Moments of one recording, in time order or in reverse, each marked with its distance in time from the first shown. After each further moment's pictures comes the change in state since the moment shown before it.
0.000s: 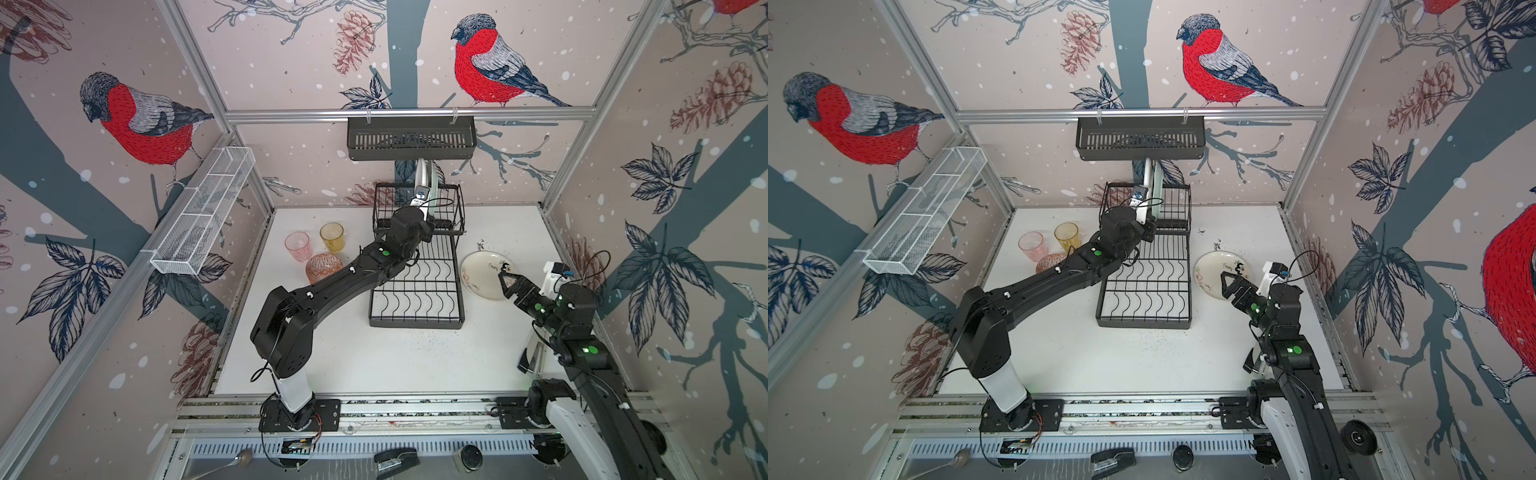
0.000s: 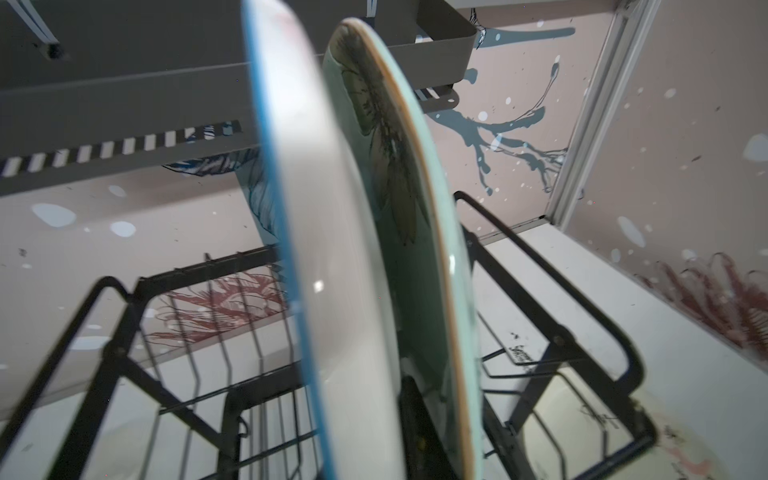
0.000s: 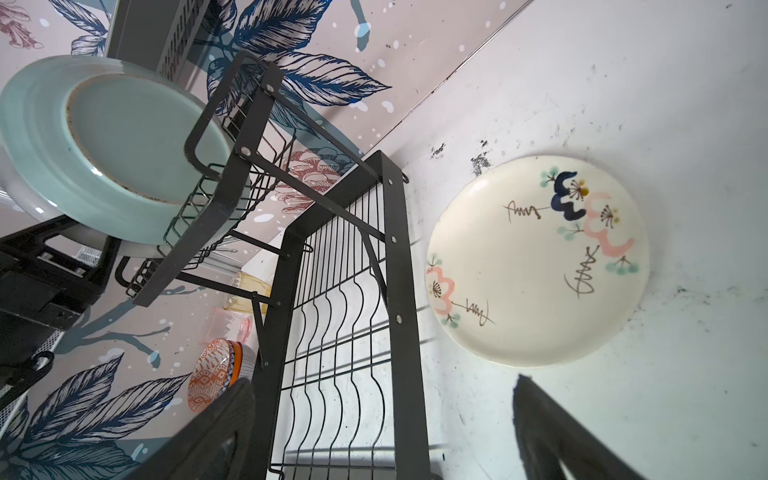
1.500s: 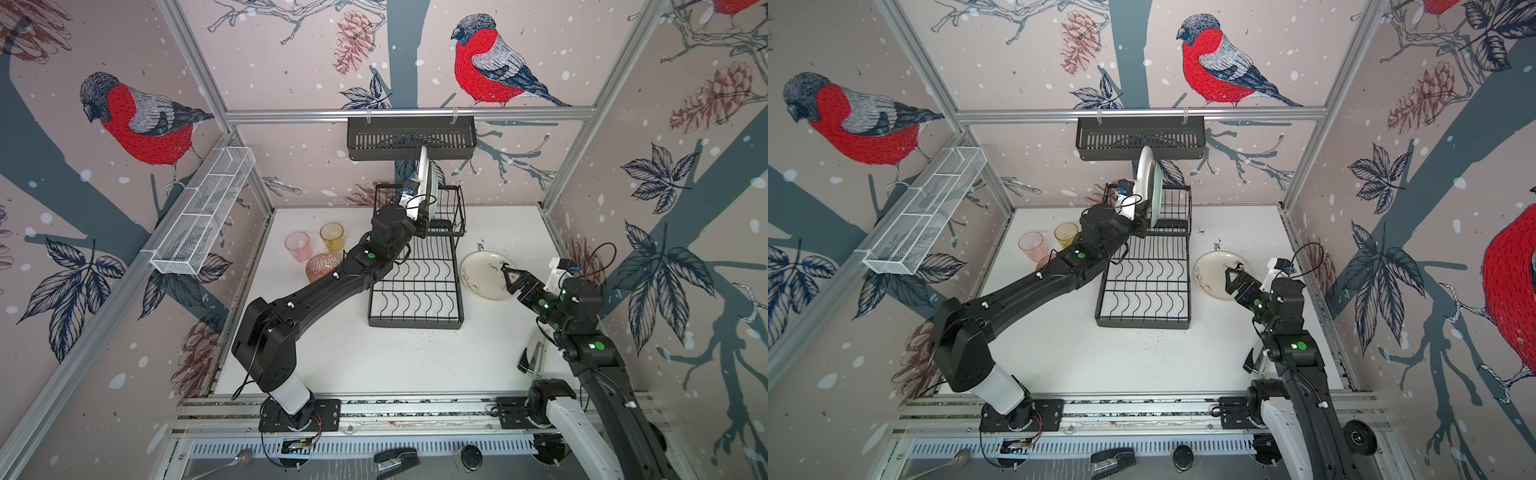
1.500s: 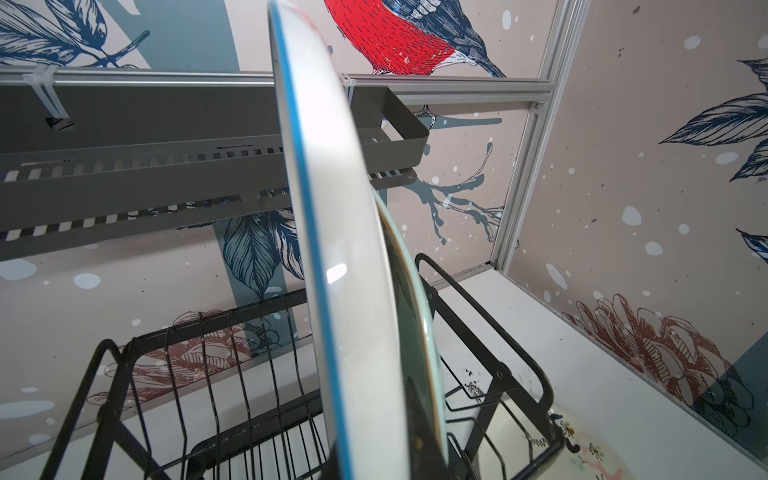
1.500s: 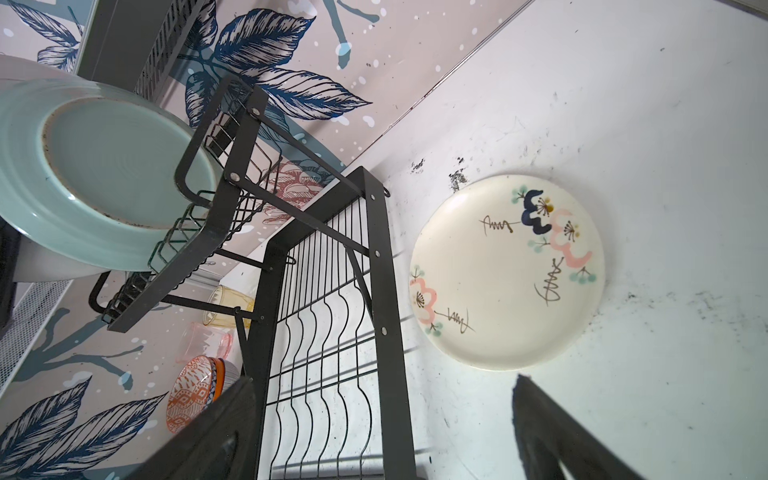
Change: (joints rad) left arm 0.037 -0.120 -0.073 0.120 0.150 0.001; right arm -0.002 0.028 0.094 -0.104 0.067 -0.024
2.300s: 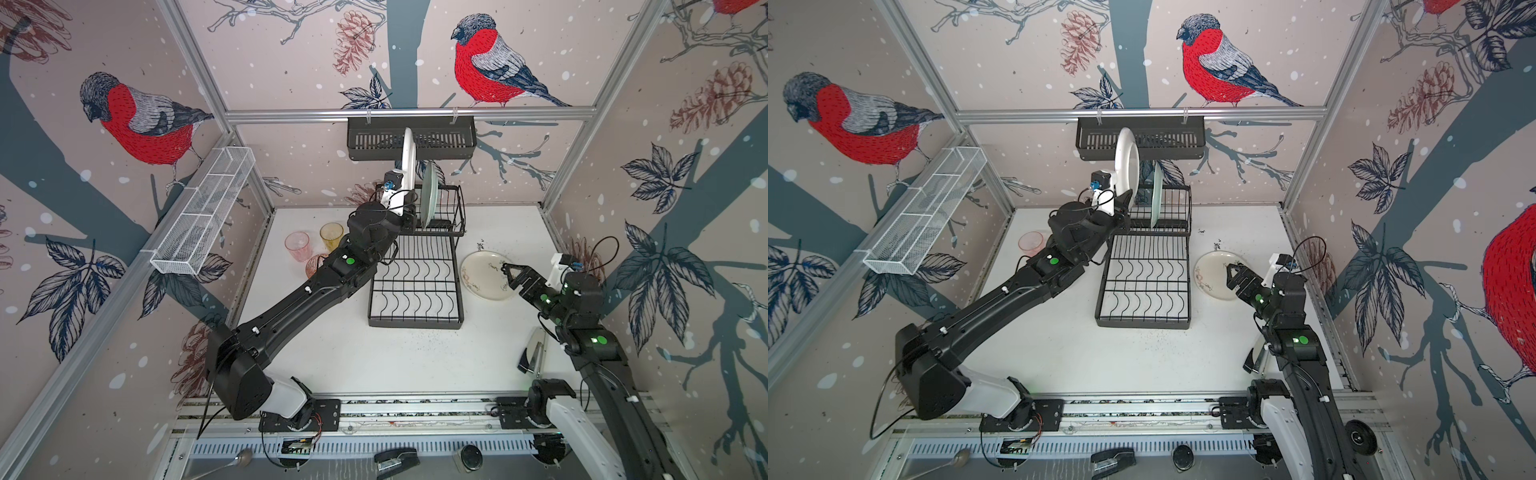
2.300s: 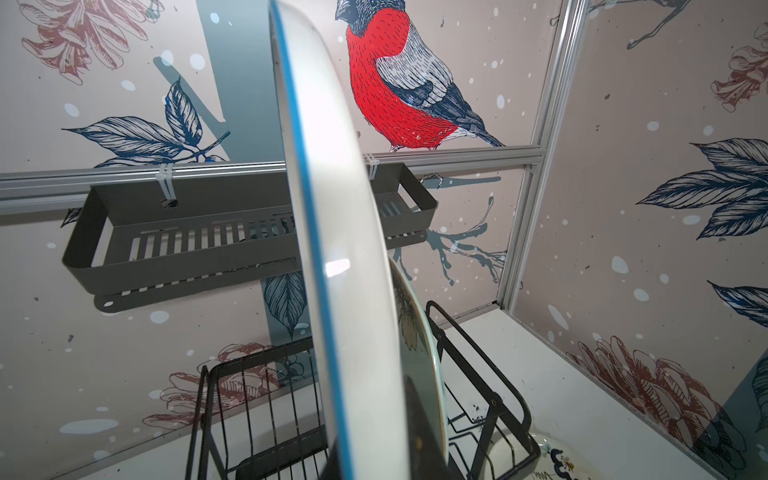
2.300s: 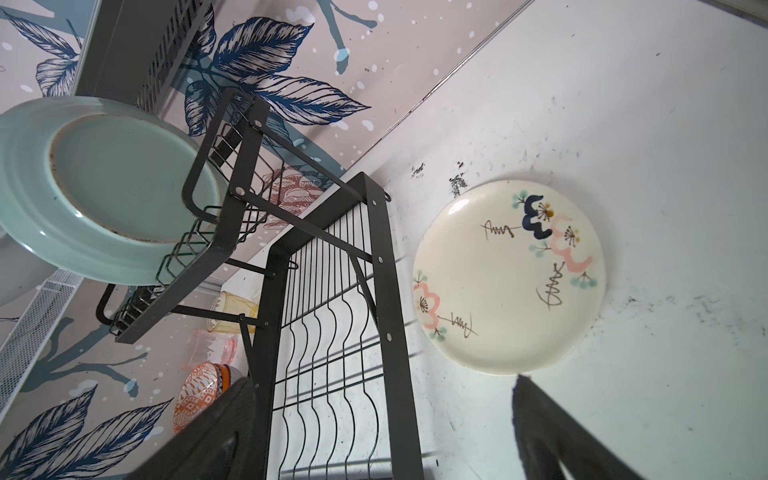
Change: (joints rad) left arm -0.003 -0.203 -0.049 -0.067 -0.050 0.027; right arm -0.013 0.058 0.060 -0.022 -0.012 0.024
